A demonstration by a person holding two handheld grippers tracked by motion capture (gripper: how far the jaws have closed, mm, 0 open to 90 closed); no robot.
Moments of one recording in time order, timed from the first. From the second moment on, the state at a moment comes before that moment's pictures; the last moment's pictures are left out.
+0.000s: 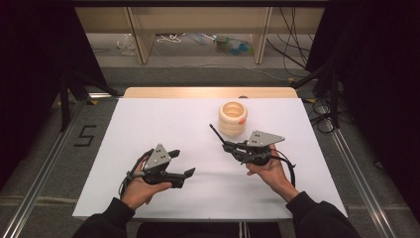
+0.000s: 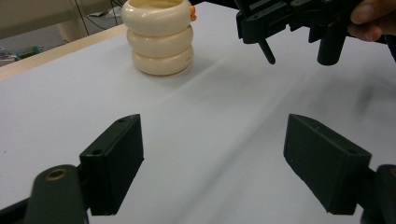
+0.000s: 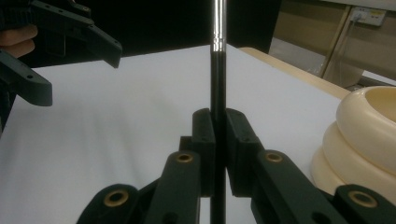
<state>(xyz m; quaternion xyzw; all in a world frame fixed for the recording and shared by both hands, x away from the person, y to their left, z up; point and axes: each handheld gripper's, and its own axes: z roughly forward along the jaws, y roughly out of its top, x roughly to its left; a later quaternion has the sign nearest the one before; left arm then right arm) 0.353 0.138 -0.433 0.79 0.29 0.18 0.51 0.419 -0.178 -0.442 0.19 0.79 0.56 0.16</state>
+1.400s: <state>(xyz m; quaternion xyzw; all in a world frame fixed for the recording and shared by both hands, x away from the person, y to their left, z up) 0.370 0.106 -0.417 0.72 0.33 0.20 0.58 0.408 -0.154 -0.446 0.19 0.77 0.60 0.11</state>
